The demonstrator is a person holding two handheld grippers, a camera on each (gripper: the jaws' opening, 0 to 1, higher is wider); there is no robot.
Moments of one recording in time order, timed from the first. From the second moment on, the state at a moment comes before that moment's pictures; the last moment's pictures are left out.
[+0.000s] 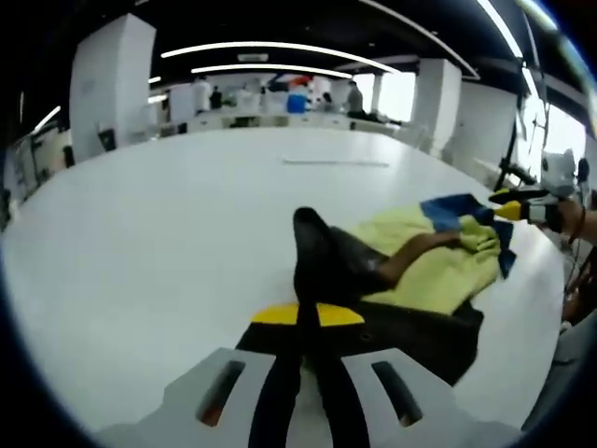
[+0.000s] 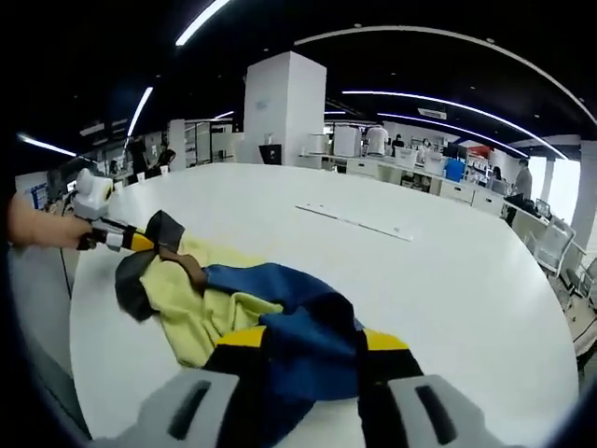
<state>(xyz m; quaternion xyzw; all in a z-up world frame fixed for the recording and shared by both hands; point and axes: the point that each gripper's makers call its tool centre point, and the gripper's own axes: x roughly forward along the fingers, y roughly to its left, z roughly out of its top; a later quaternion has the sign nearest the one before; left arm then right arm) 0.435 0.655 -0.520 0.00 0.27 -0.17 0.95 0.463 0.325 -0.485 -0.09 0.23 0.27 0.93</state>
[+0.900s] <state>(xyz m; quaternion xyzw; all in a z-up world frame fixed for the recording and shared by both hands) 0.438 0.658 -0.517 0.01 0.27 -0.17 0.95 0.489 0.309 -0.479 -0.06 0.25 0.26 0.93</state>
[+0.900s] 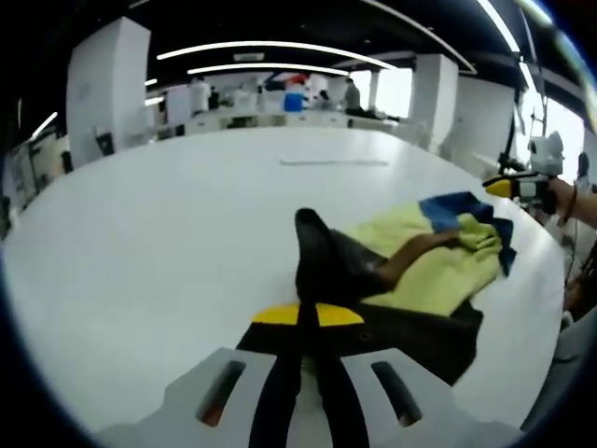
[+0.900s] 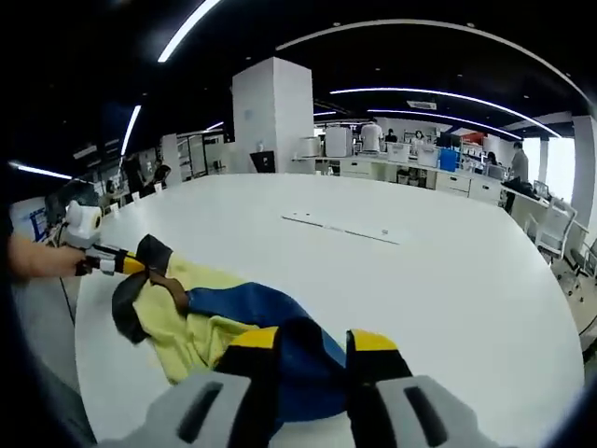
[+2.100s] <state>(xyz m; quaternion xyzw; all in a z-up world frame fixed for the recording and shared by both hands) 0.491 0.659 -0.450 0.05 0.20 -0.20 0.96 0.557 0.285 -0.451 -0.09 0.21 0.25 0.94</state>
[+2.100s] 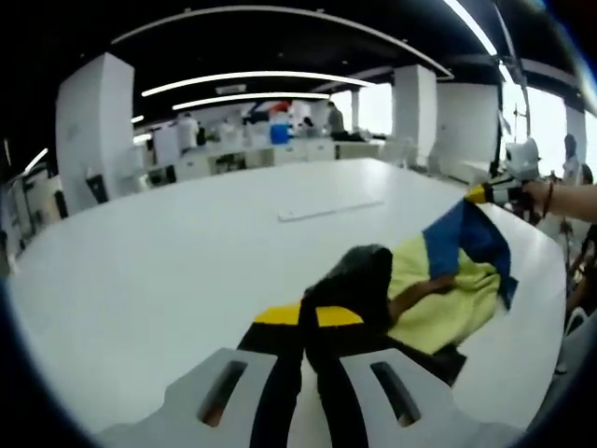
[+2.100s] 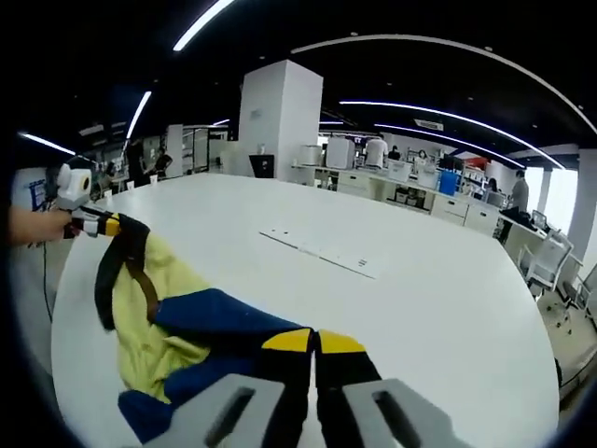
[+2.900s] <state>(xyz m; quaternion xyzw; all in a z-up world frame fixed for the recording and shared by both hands) 0.562 0.657 -0.510 0.05 0.25 -0.20 0.94 0.612 0.260 -0.526 -0.08 0.29 0.21 0.93</state>
